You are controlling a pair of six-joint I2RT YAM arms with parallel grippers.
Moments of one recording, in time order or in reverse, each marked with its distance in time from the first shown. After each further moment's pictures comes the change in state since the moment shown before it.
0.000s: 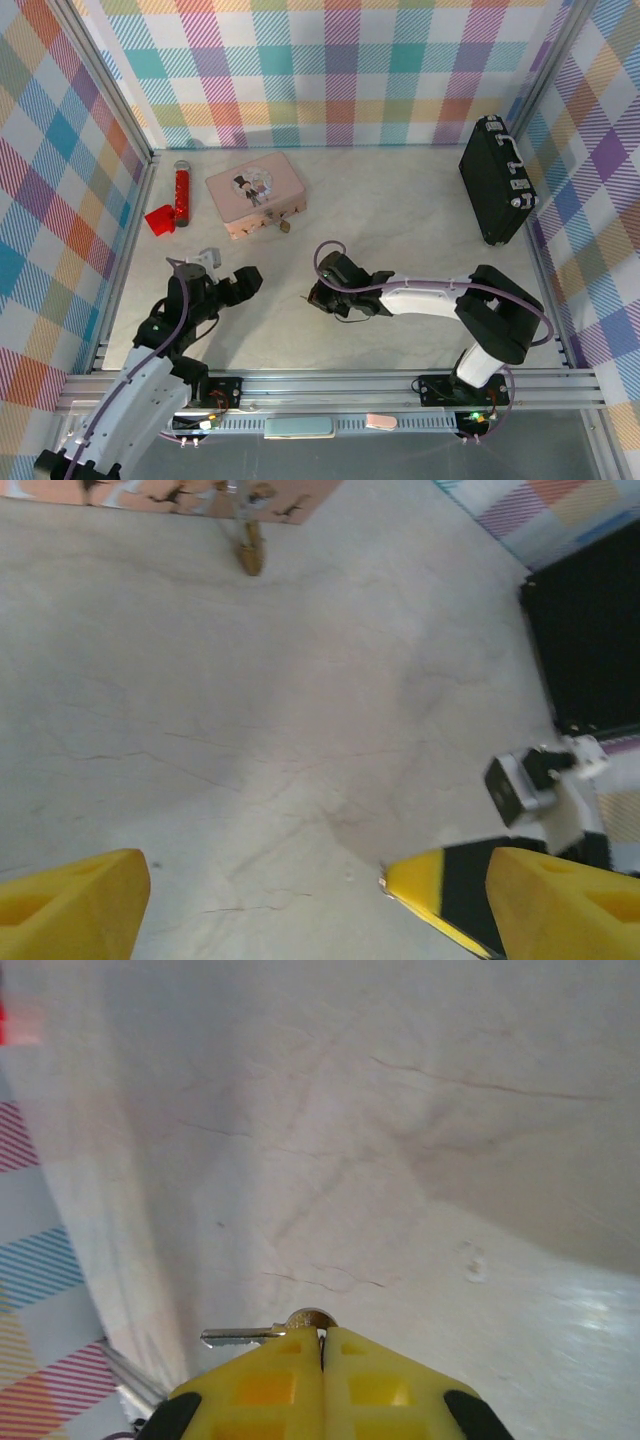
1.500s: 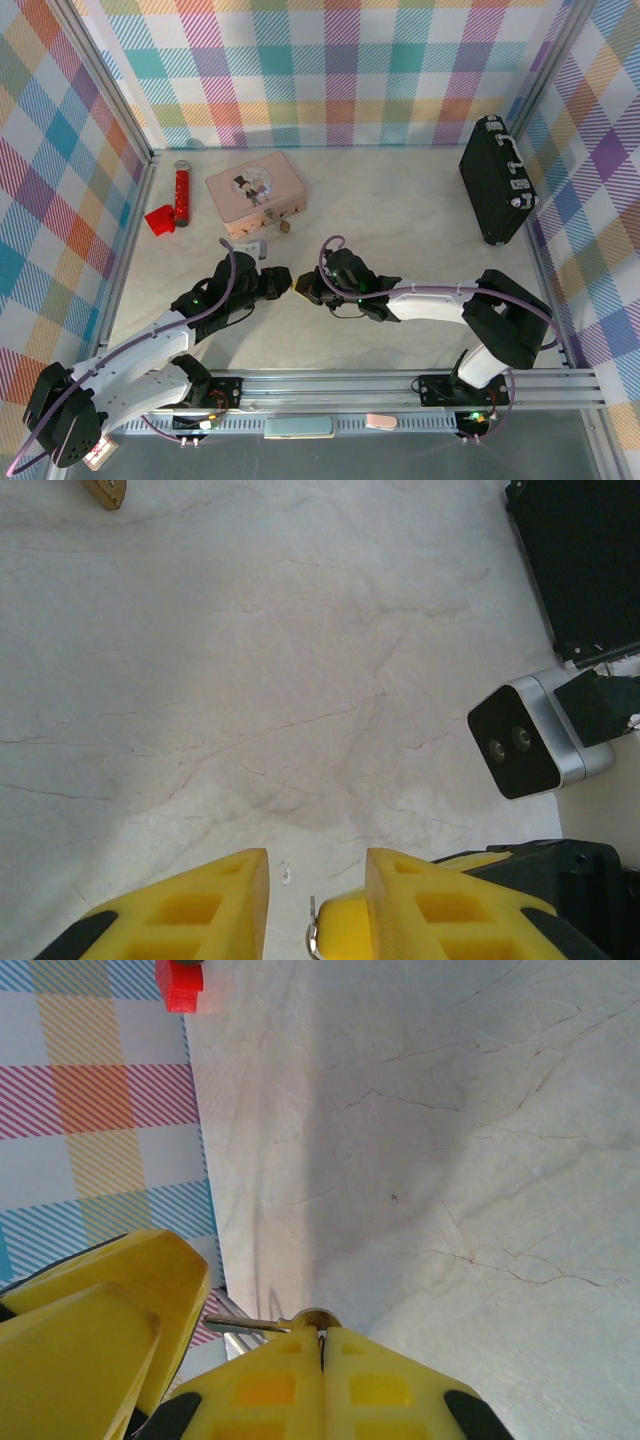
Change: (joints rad) left arm -0.292 0.340 0.080 0.201 -0.163 -0.034; right arm 0.025 -0.050 -0.075 0.290 -0.050 0.004
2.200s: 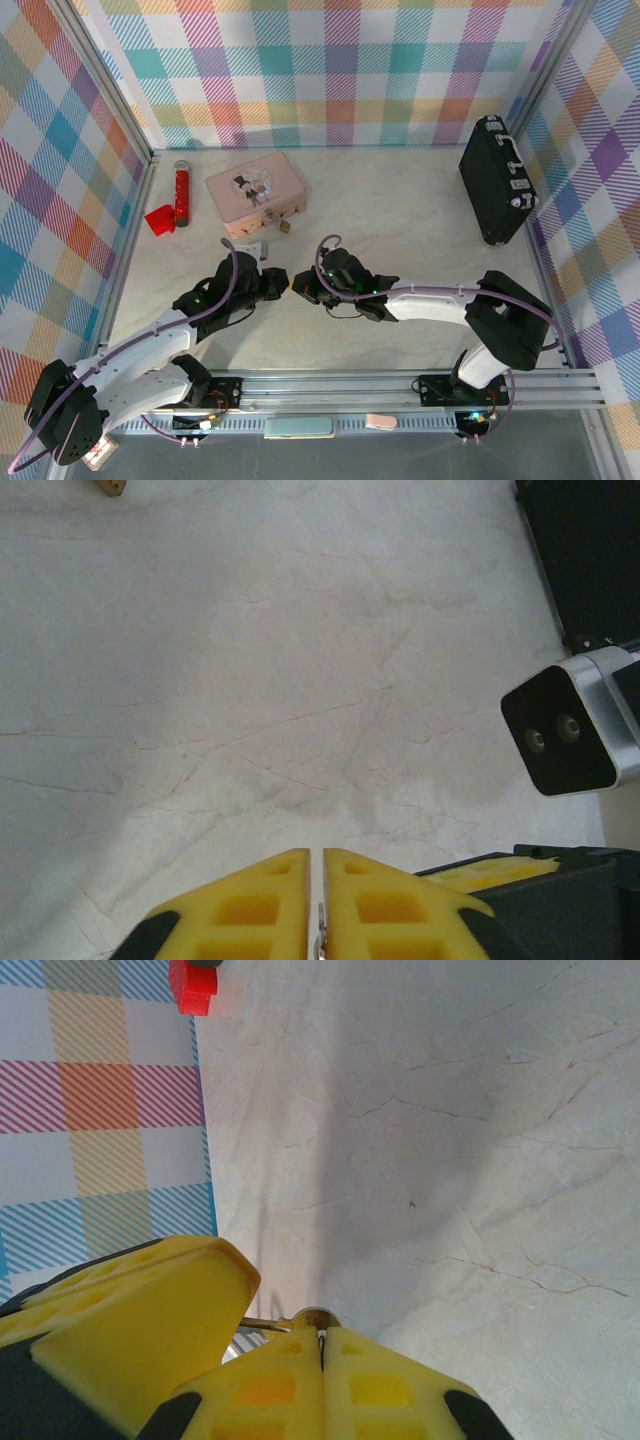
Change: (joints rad) left arm 0.000 0.011 0.000 -0.002 0.003 -0.002; right arm 0.023 -0.007 0.040 -0.037 0.043 -0.026
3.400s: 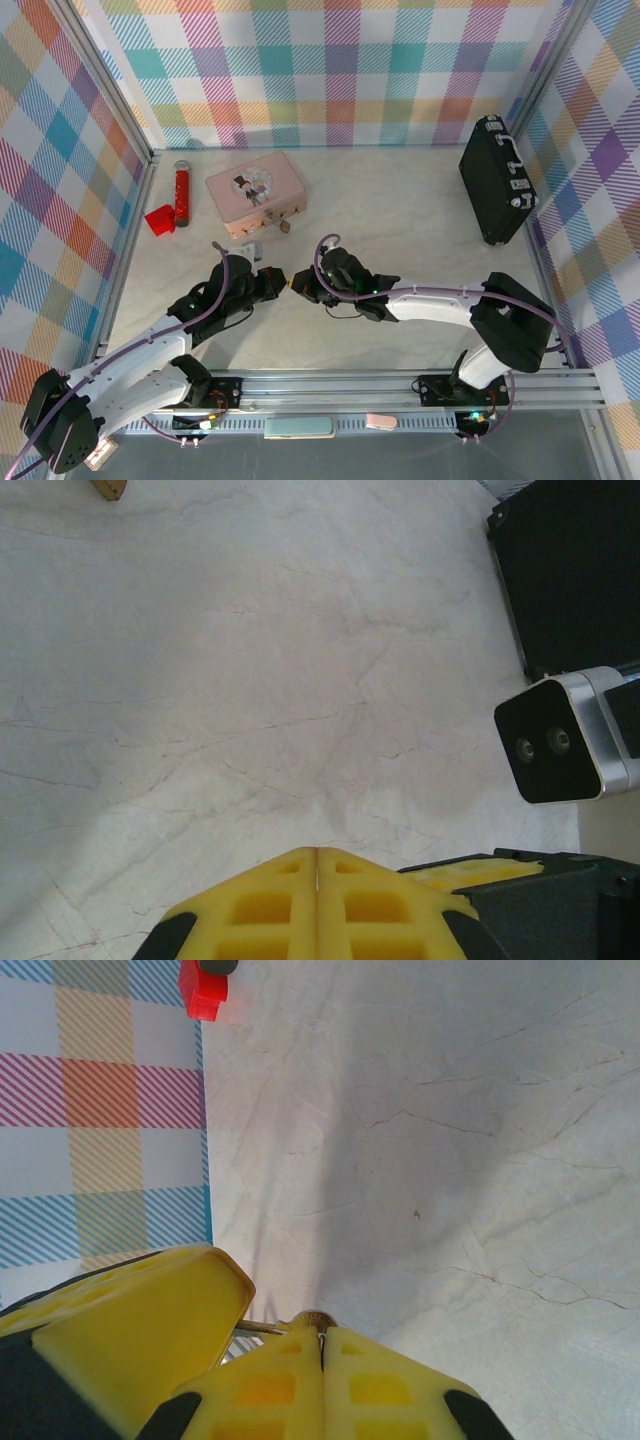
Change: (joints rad) left arm 0.000 -0.057 -0.031 0.027 0.006 -0.088; right arm 0.011 -0.020 0.014 -0.033 0.037 -0.052
